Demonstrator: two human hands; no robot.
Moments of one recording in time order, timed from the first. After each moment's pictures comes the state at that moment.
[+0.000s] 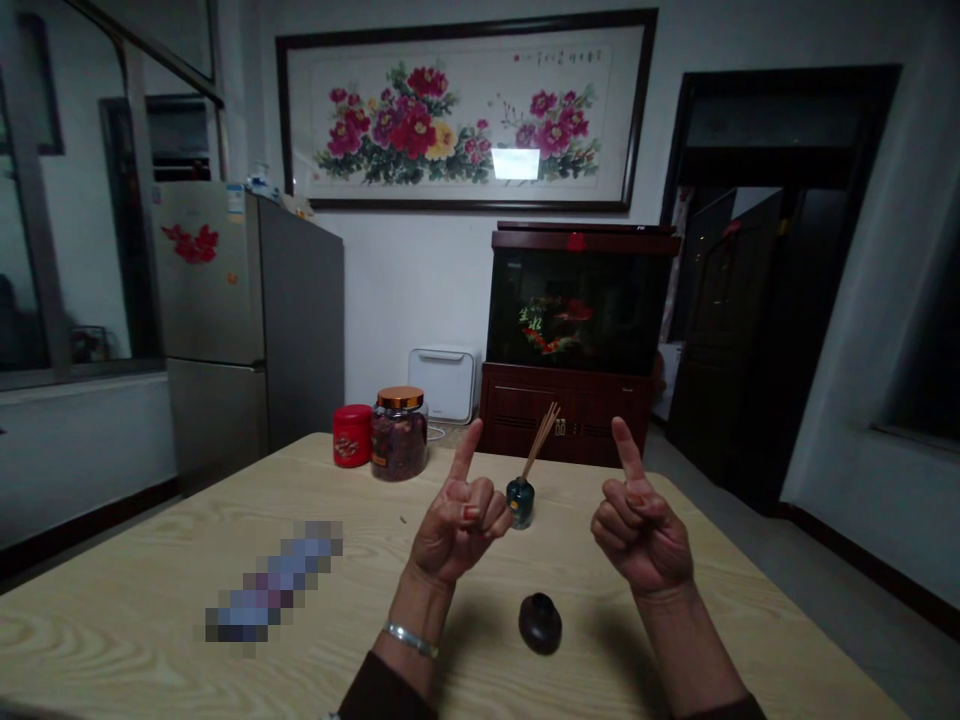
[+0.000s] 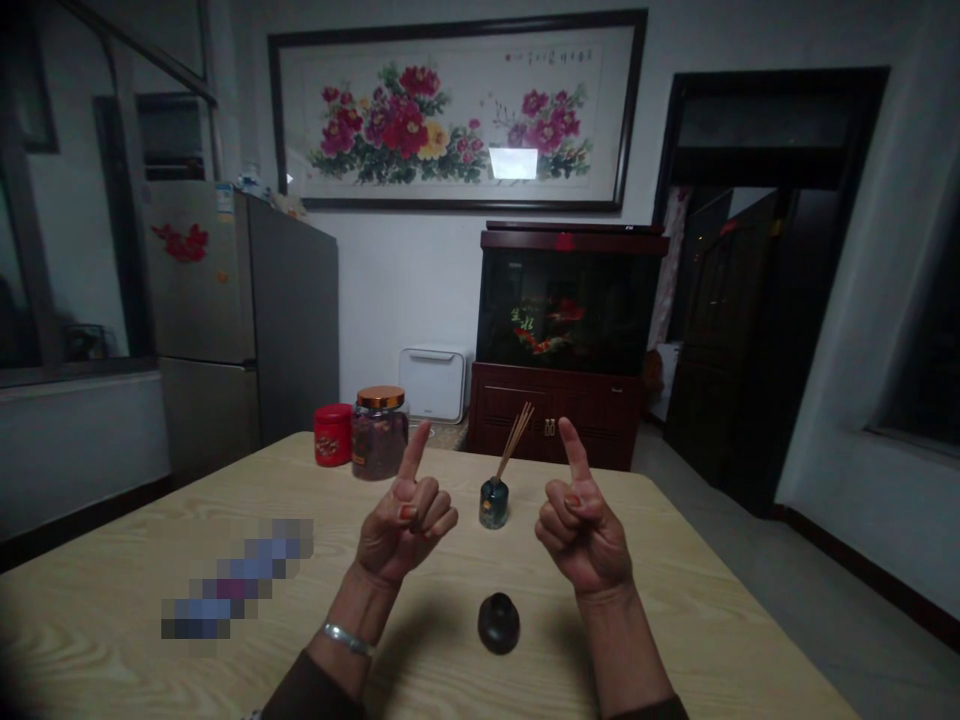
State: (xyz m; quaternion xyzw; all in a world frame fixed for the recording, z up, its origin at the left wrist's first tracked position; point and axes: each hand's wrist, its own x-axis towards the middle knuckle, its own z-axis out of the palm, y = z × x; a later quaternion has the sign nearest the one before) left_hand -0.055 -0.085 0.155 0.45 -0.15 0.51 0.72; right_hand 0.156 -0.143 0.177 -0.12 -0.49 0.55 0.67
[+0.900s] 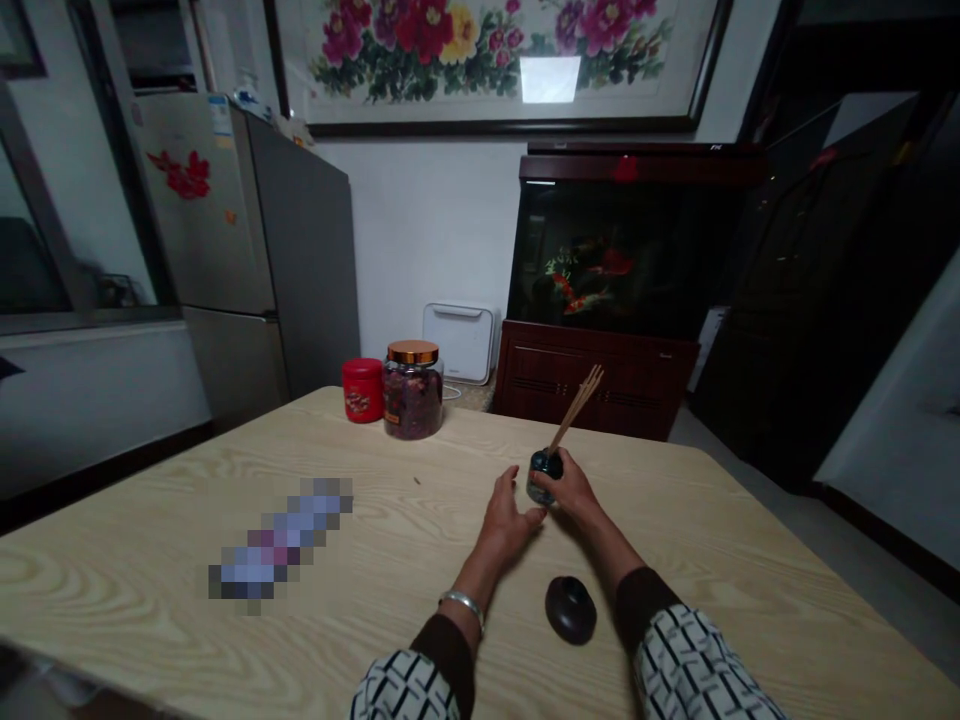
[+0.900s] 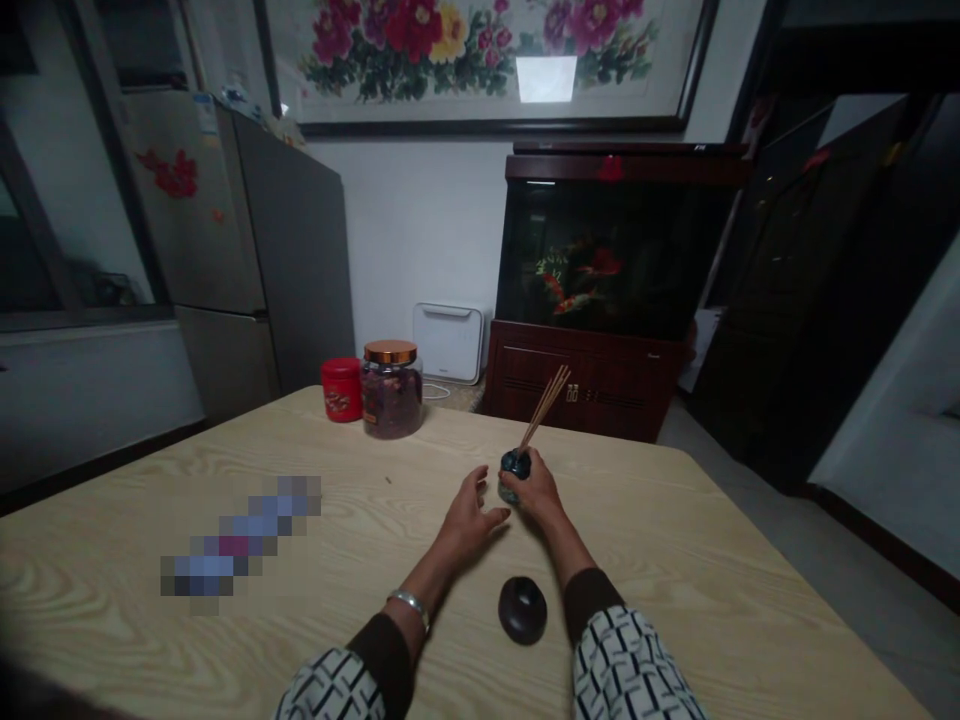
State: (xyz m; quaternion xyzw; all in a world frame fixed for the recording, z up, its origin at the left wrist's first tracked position) left_hand 0.001 0.039 -0.023 0.64 0.39 0.51 0.43; right_hand 0.157 0.064 0.013 -0.58 -0.60 0.23 0.50
